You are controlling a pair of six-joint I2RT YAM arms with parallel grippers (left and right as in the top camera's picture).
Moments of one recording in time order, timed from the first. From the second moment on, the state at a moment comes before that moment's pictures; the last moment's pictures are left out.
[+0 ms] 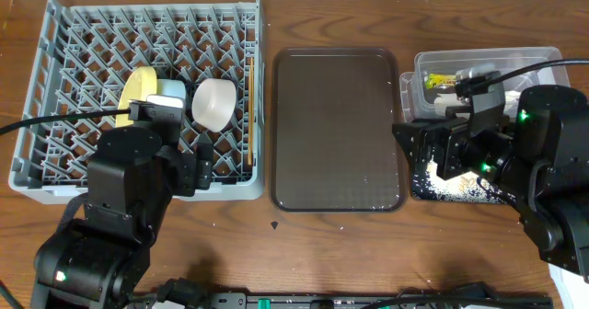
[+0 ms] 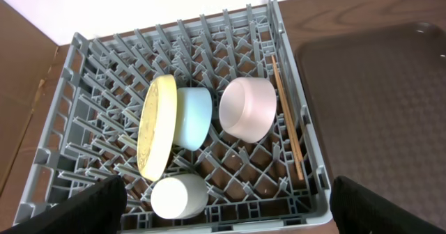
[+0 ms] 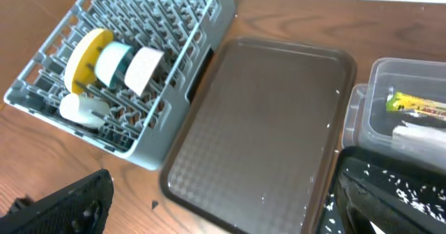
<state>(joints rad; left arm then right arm) -0.30 0.88 1.31 -1.08 -0.27 0.00 0.23 1.04 1.40 -1.02 -0.34 0.15</state>
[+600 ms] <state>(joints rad) -0.30 0.88 1.31 -1.08 -0.27 0.00 0.10 0.50 0.74 -0.54 -0.26 -0.14</state>
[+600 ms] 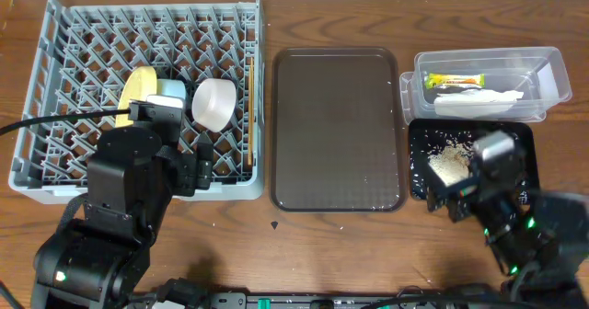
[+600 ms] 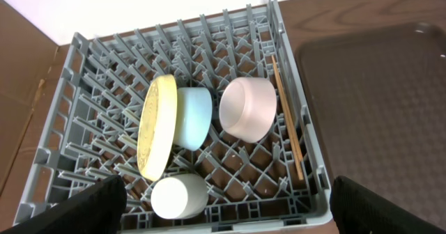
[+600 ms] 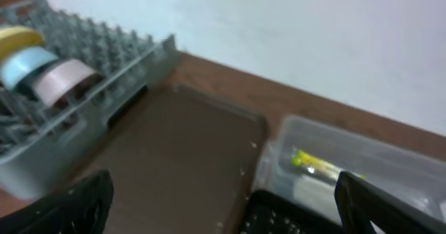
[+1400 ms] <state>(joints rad) -0.30 0.89 1.31 -1.08 -0.27 0.00 0.01 0.01 0.01 -0.01 -0.25 -0.15</state>
